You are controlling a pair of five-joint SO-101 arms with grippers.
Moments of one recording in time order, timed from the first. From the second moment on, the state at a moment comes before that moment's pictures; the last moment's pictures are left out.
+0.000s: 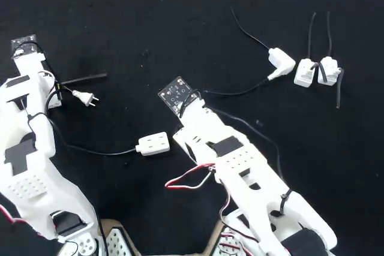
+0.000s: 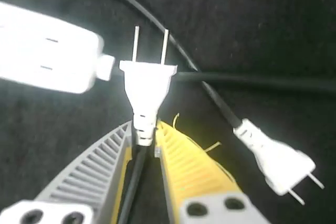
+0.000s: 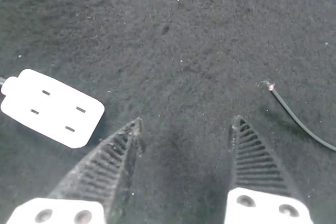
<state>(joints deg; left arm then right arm) -30.9 15.3 13.3 43.1 -9.7 -26.5 -31.5 67.6 25.5 18.0</state>
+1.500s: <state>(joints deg) 13.9 -43.5 62.7 53.6 -9.8 -14.8 -49.4 69.1 31.3 2.2</state>
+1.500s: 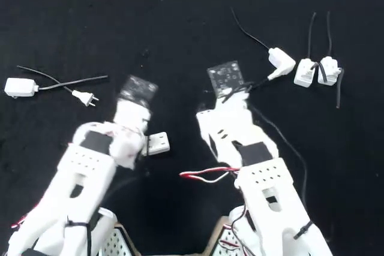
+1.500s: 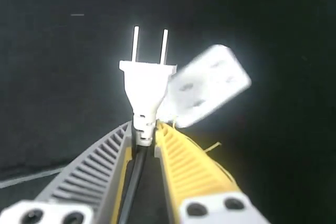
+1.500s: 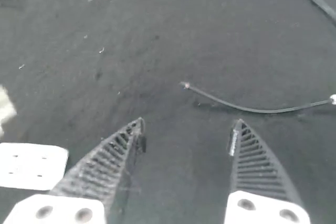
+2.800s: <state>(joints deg) -20.3 -44.2 69.0 35.7 0.3 -34.0 -34.8 66.4 30.5 5.9</state>
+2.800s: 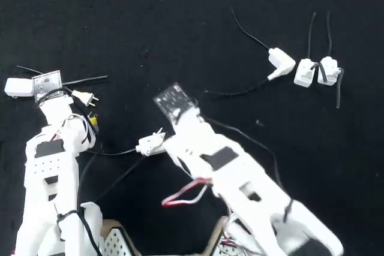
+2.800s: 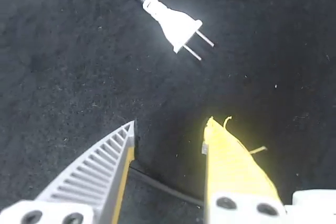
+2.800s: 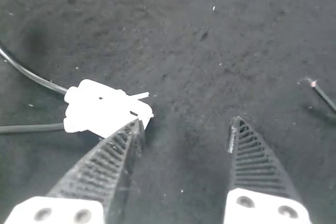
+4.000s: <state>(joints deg) -20.3 -44.2 69.0 35.6 0.7 -42.5 4.1 24.5 57.9 -16.0</state>
